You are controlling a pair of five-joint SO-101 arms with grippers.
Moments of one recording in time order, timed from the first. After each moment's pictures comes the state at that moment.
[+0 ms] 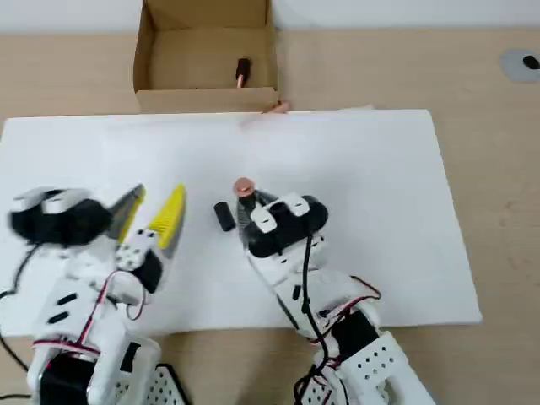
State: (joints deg) left arm 6.1 -104.2 65.6 55.4 6.6; right arm -35.2 -91.2 96.6 14.9 -5.8
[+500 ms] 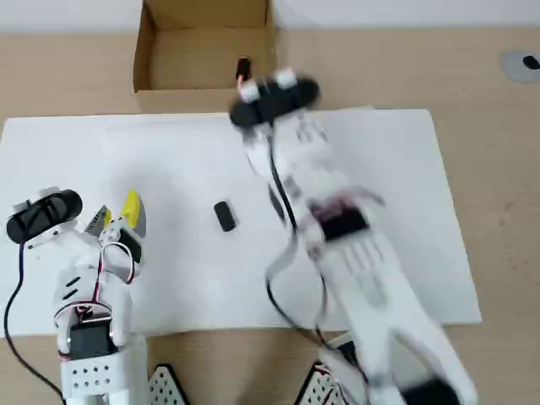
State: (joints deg) left arm -11.8 -104.1 96.1 42.3 13.8; right arm -25.8 -28.4 40.4 16.9 -0.4
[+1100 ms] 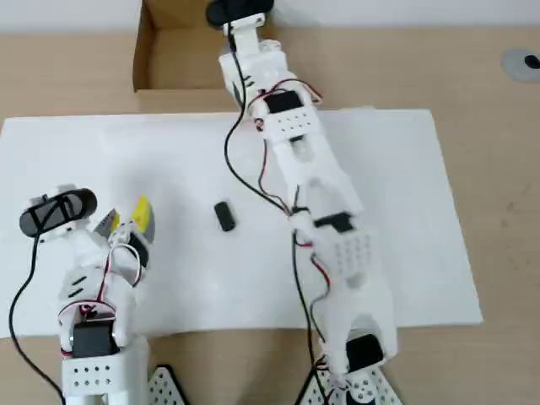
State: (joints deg) left arm -8.9 -104.1 96.4 43.5 10.5; right arm -22.2 48.6 -39.1 22.8 -4.6
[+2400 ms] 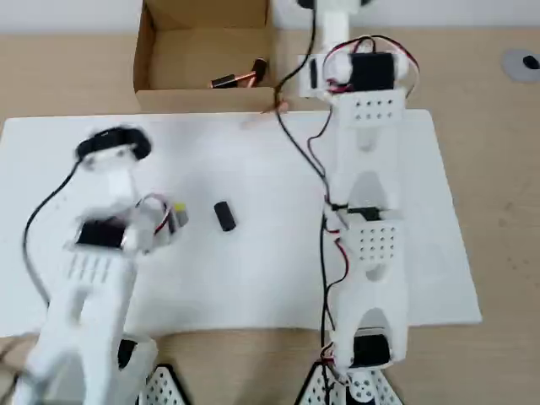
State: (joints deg) left arm 3.6 -35.3 48.9 60.6 7.8; right arm -8.3 47.9 -81.3 101.7 -14.2
